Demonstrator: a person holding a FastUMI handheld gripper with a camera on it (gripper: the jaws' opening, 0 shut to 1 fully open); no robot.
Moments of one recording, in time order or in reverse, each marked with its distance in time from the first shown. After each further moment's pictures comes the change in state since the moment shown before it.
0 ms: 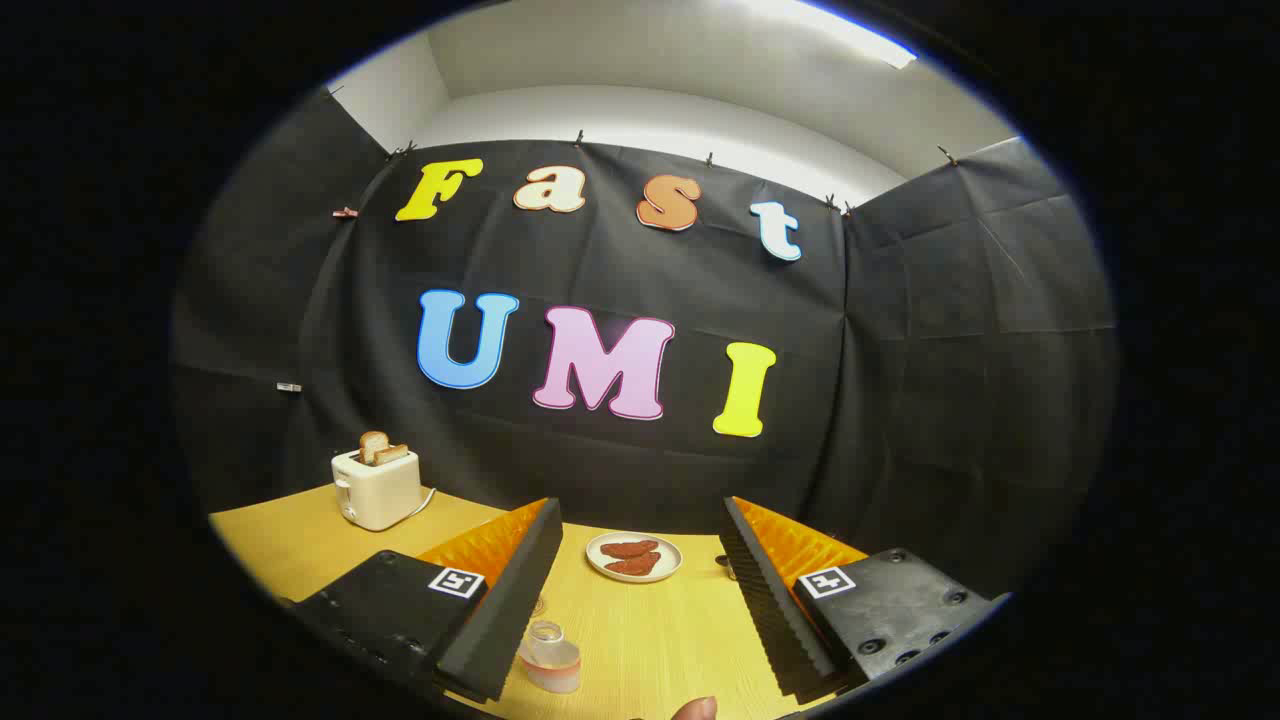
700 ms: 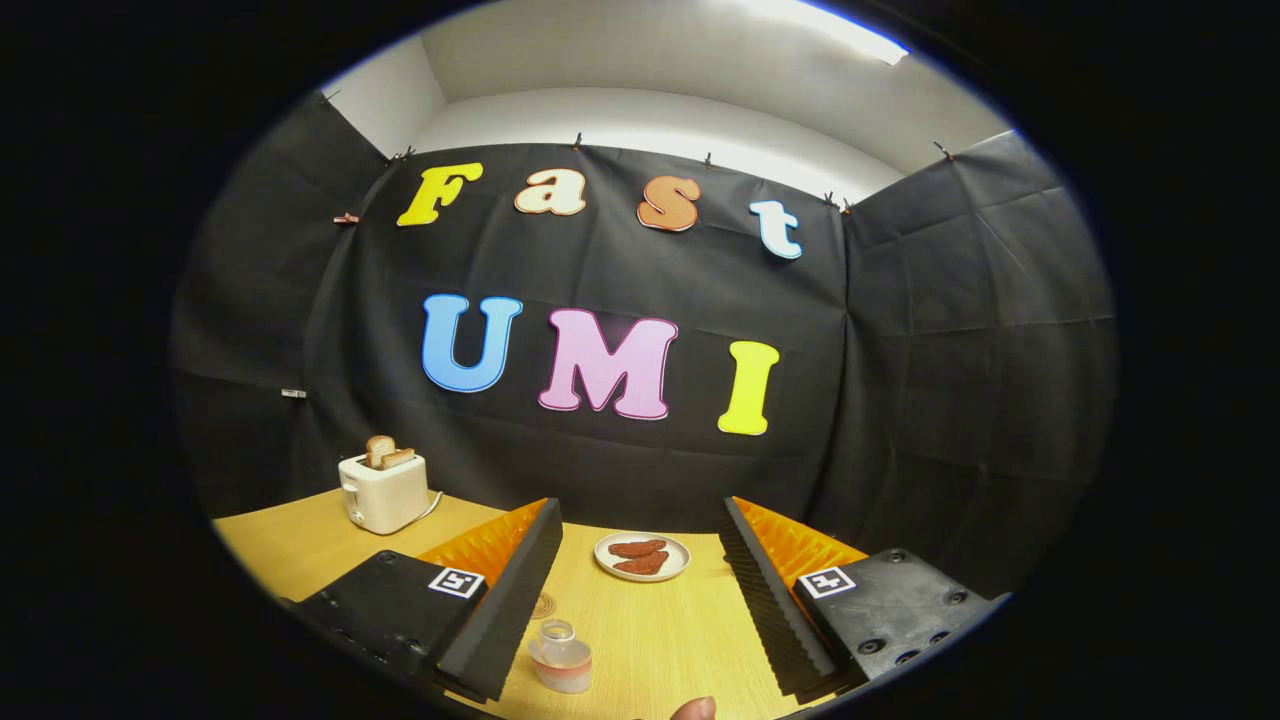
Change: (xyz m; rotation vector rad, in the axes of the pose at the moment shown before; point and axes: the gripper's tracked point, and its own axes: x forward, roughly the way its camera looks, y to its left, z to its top) arm -0.006 0.008 0.000 0.016 -0.010 0.009
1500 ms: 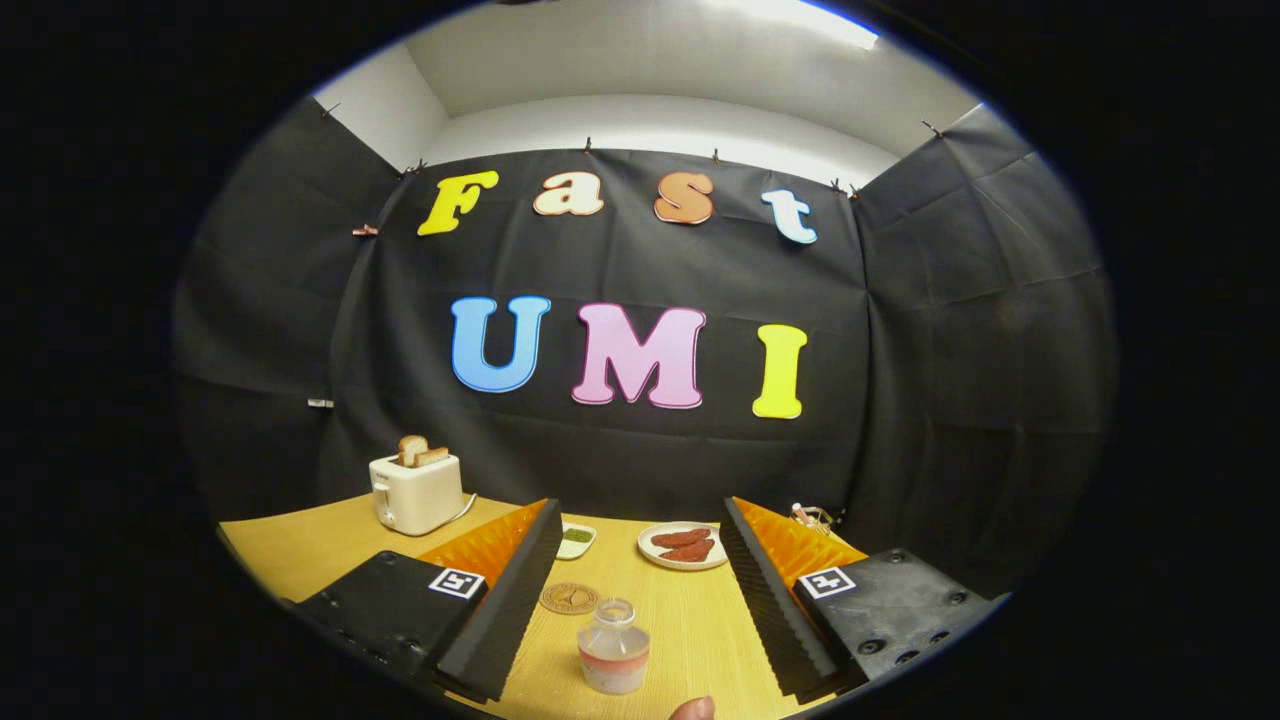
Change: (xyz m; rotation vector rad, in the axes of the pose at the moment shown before) arm -0.006 0.044 -0.076 0.058 0.003 0.070
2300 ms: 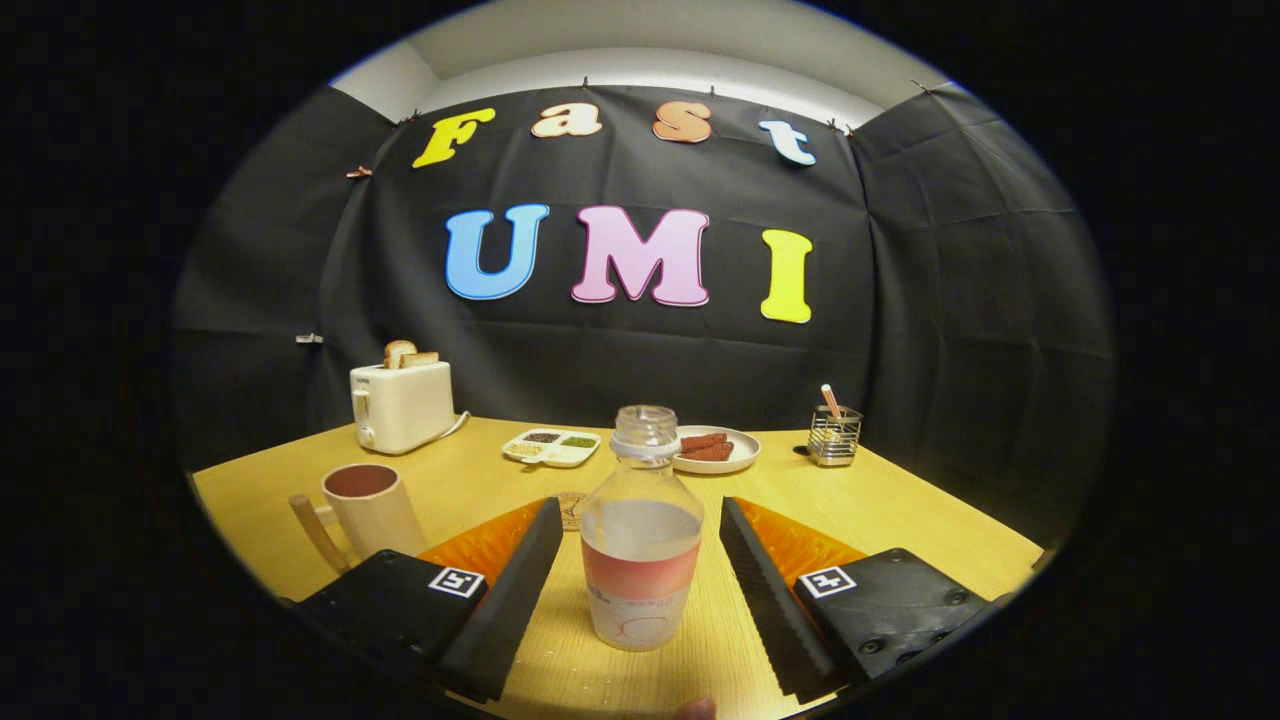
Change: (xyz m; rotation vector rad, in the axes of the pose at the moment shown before) arm 0.021 0.016 -0.159 0.028 0.159 -0.034
